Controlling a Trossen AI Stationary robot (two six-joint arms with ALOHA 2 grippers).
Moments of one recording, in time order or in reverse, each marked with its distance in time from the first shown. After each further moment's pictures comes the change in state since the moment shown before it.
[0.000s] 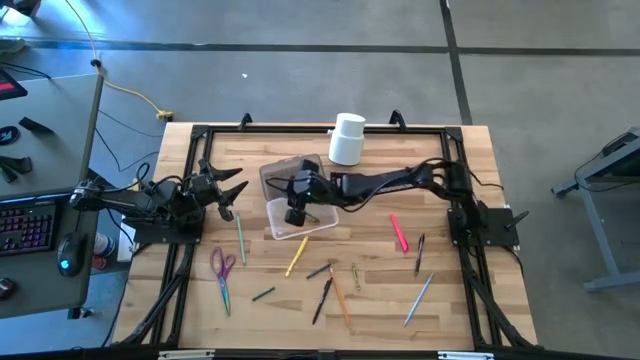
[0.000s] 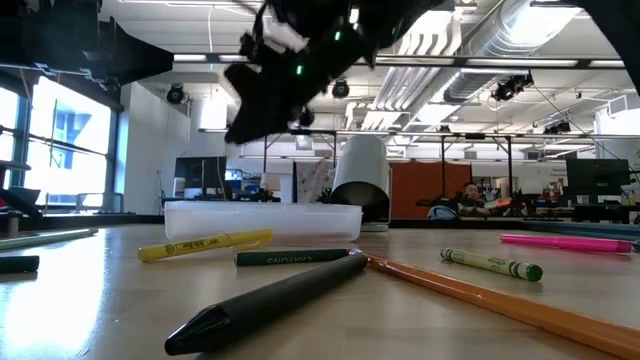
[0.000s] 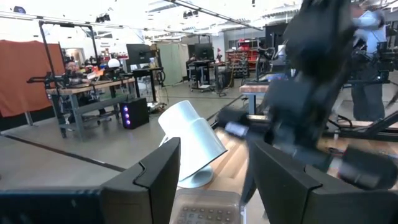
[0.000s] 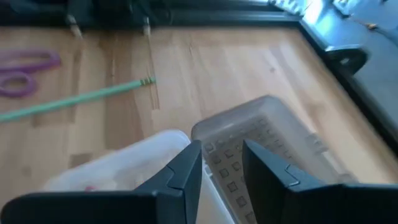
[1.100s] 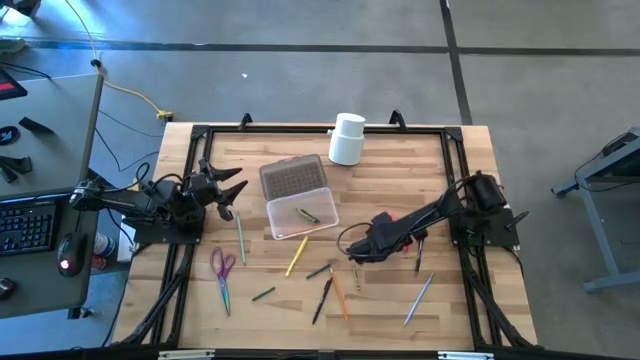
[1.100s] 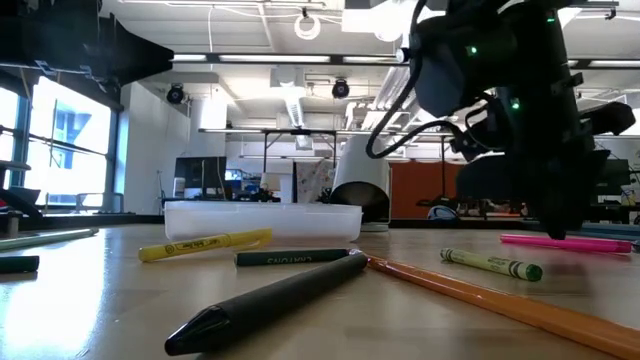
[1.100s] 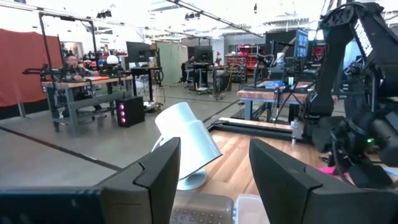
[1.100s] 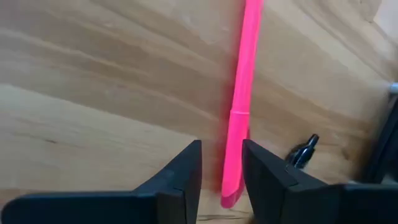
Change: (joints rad) left arm 0.000 0.000 0.000 0.015 0.000 -0.056; right arm 0.325 -0.165 -0.400 -1.146 -0.096 1.468
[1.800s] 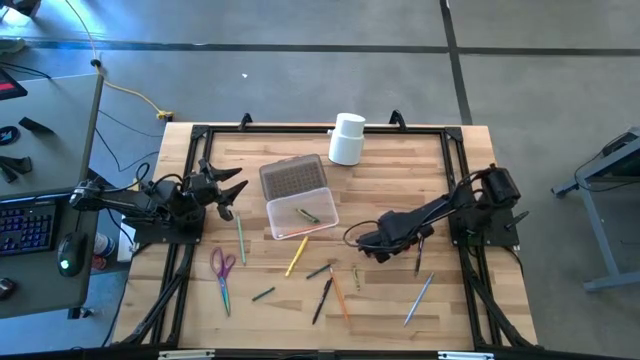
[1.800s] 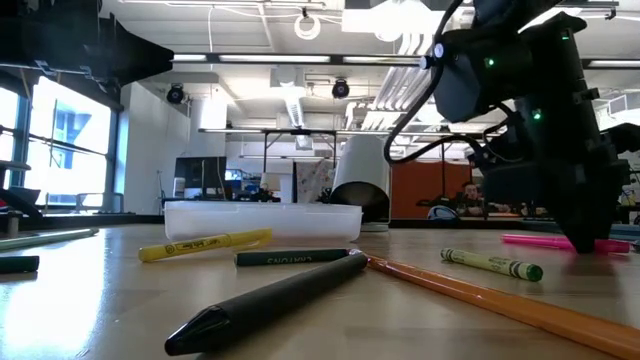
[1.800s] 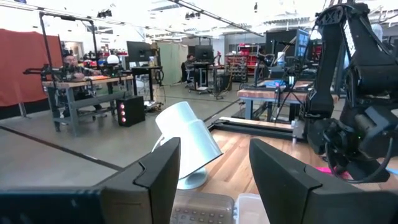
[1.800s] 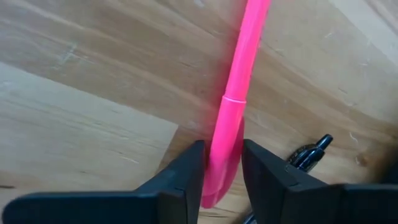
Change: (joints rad) left arm 0.000 0.000 0.000 -0.005 -0.002 0.000; right arm -0.044 -0.066 -0.212 0.224 -0.110 -0.107
